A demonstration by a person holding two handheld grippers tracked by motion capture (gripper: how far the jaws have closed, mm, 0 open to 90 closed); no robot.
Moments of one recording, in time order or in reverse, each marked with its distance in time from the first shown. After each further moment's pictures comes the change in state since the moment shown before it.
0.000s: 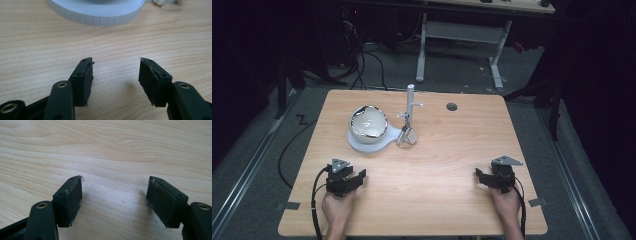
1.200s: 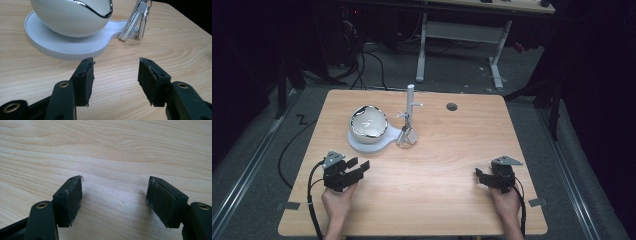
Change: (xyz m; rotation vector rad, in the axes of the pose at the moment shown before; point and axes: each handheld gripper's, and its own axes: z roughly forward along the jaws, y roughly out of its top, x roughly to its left) left arm -0.006 0.030 -0.030 -0.125 -0.182 -0.074; right arm 0.000 0.000 0.000 0.000 0.000 0.000
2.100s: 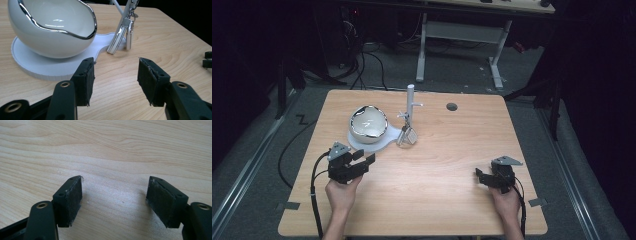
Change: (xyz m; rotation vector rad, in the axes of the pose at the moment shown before) left arm -0.017 0.029 0.001 -0.021 -0.036 0.067; right arm 0.000 0.000 0.000 0.000 0.001 -0.002
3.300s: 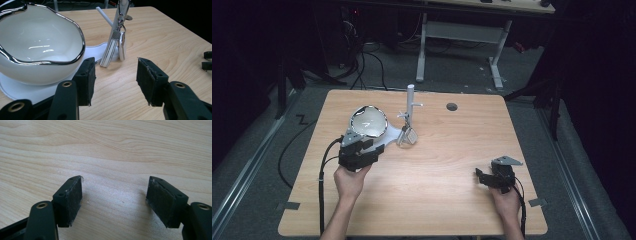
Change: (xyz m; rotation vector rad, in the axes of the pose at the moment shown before) left arm -0.016 0.033 0.021 0.025 -0.021 0.081; right arm 0.000 0.000 0.000 0.000 0.001 0.000
